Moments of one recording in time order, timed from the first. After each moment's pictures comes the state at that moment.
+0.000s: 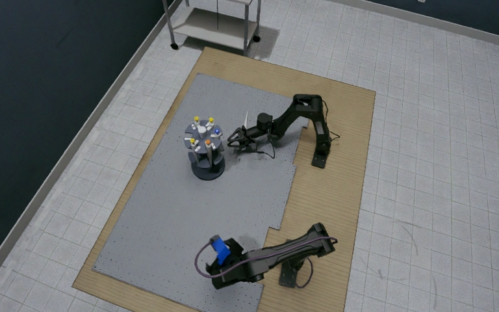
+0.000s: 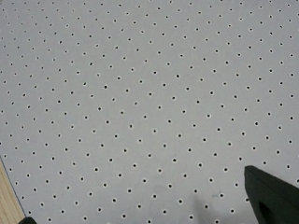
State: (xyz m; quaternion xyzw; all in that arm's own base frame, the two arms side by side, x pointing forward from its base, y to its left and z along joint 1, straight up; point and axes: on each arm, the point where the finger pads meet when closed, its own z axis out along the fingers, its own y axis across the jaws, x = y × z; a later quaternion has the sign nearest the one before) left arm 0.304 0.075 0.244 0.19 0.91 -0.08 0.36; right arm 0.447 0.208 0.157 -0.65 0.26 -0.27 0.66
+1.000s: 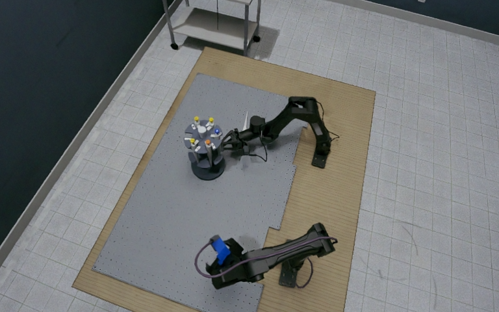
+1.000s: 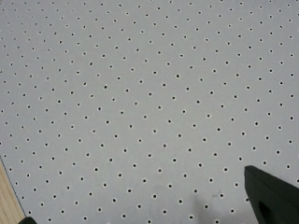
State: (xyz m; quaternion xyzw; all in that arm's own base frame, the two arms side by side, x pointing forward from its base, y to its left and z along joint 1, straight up) left arm 0.304 0.075 0.244 0.19 0.91 -0.08 0.36; right arm 0.474 0.235 0.157 -0.65 0.26 -0.27 0.66
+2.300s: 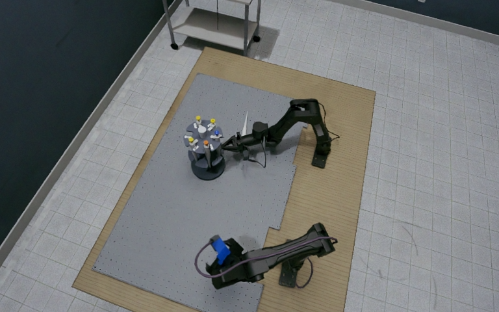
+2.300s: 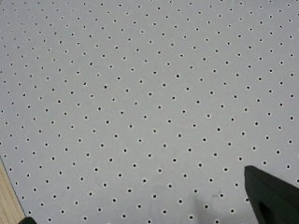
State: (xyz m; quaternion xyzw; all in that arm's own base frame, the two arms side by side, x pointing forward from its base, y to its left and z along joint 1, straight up) left arm 0.304 0.075 0.244 0.19 0.91 -0.08 0.36; right arm 0.467 0.242 0.155 -0.63 0.31 -0.31 0.63
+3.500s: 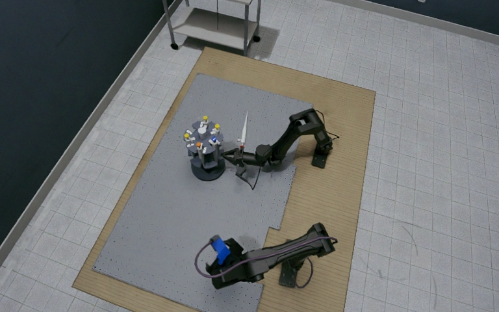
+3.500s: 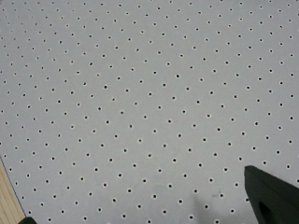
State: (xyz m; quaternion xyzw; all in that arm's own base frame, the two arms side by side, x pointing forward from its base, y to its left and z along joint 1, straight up) left arm 0.304 0.075 0.244 0.19 0.91 -0.08 0.36; right arm 0.450 0.280 0.155 -0.54 0.45 -0.45 0.55
